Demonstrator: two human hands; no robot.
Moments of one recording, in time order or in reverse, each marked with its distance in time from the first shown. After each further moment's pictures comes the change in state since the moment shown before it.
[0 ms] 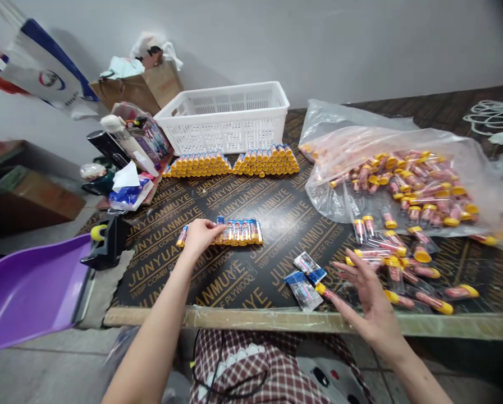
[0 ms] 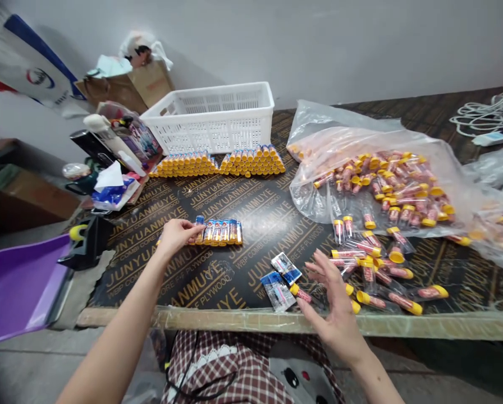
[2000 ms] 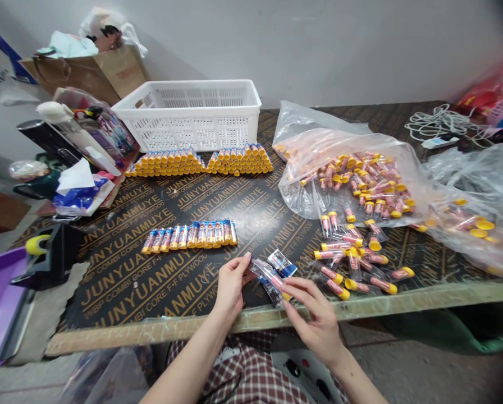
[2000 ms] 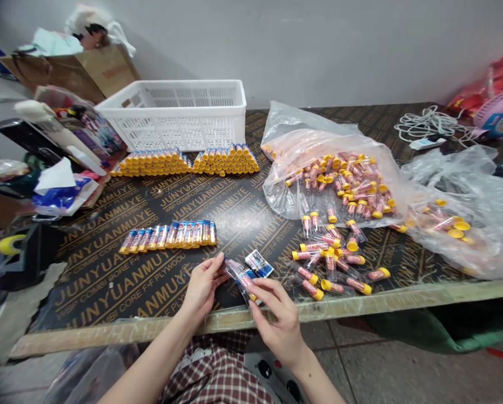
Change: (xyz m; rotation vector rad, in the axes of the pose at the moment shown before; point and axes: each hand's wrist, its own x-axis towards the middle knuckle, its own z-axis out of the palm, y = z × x) left_hand -0.120 0.044 0.123 -1.123 -0.246 -0.430; right_hand -0.018 -0.019 0.028 -0.107 -0.036 -0.203
